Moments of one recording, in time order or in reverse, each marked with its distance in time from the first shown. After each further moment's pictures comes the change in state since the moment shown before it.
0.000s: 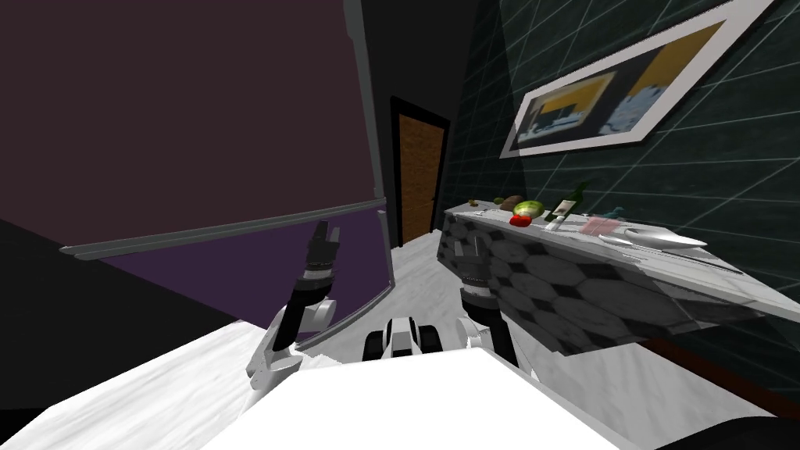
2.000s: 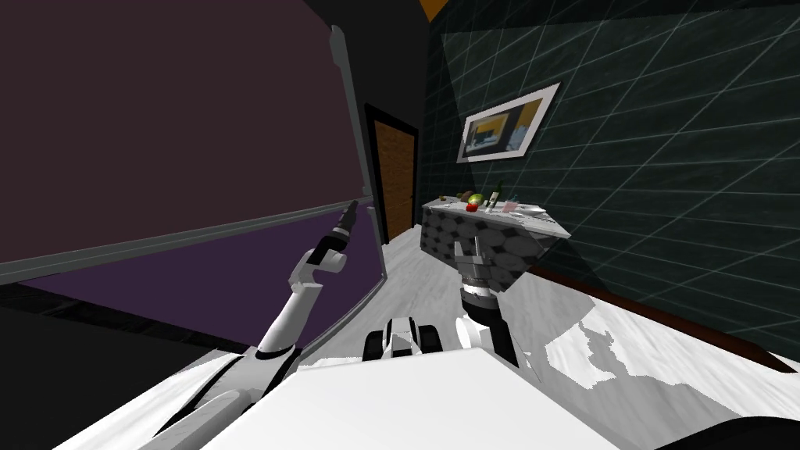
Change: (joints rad) left arm -0.553 0.195 -0.023 0.345 0.165 0.478 -0.200; right arm 0.000 0.000 0.000 0.000 0.000 0.000 0.000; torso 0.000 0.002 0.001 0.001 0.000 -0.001
